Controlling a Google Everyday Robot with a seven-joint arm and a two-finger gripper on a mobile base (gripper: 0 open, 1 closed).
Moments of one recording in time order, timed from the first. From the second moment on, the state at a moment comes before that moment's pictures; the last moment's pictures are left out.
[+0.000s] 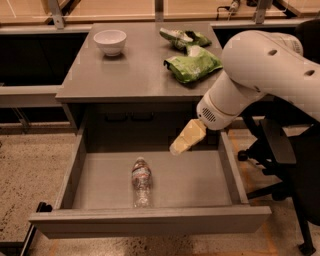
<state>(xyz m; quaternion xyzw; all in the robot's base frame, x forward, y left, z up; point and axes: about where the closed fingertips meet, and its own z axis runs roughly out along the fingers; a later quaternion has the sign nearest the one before) 0.524 -0.102 0.813 -0.36 0.91 0.09 0.16</state>
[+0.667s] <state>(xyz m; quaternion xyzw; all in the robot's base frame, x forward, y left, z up) 0.558 -0.063 0.745 -0.25 0.95 0.13 0.13</state>
